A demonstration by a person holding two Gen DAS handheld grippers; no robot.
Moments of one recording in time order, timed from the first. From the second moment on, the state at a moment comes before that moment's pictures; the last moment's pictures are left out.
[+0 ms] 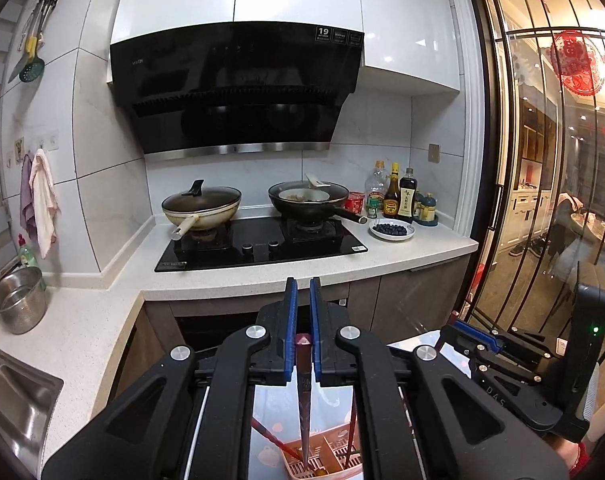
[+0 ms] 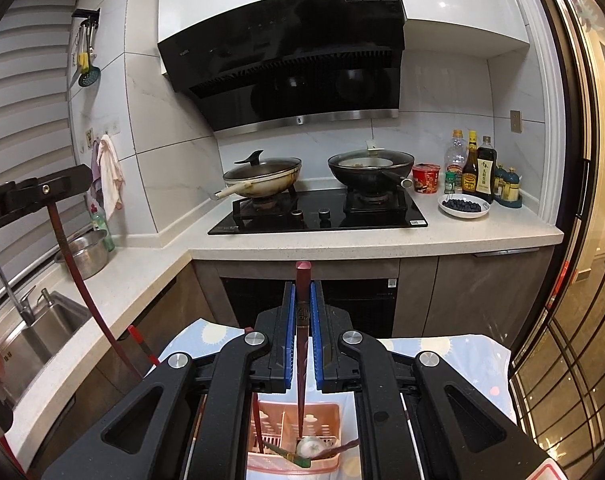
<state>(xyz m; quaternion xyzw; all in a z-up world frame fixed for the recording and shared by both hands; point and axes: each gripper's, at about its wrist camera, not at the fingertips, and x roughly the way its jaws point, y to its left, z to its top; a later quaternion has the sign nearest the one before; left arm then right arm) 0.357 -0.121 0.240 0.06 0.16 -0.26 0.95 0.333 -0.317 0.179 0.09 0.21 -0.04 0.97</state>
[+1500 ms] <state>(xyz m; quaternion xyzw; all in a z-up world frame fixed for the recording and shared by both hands) 0.212 -0.069 0.030 0.08 0.37 -0.17 0.91 0.126 -0.246 0.052 0.06 0.31 -0.06 0.95</state>
